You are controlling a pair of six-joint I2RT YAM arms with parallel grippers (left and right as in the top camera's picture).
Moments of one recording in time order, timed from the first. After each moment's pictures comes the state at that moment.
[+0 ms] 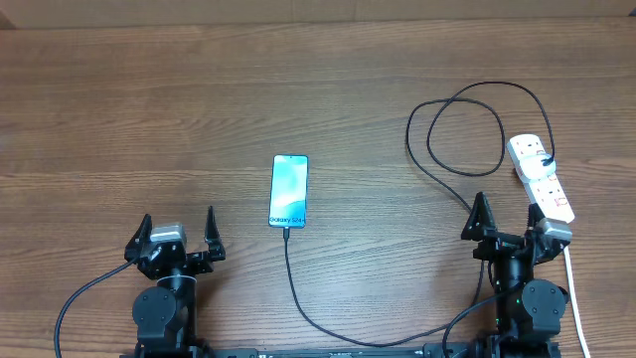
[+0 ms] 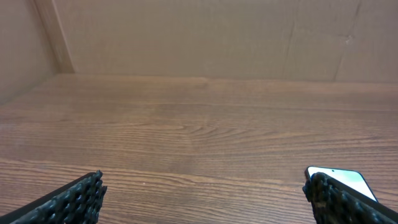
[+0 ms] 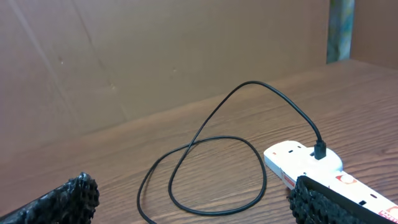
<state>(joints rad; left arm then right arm) 0.01 0.02 0.05 -0.16 -0.11 -0.02 -0.06 0.01 0.04 -0.08 0.05 0.25</state>
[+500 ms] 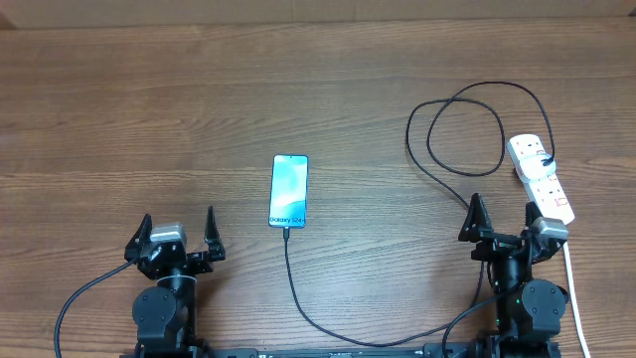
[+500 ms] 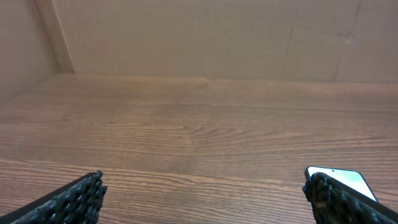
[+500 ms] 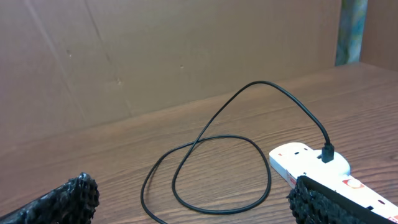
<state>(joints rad) 0.01 0.02 0.05 -0.16 -0.12 -0.02 -0.06 0.01 0.04 -0.08 0.02 0.22</state>
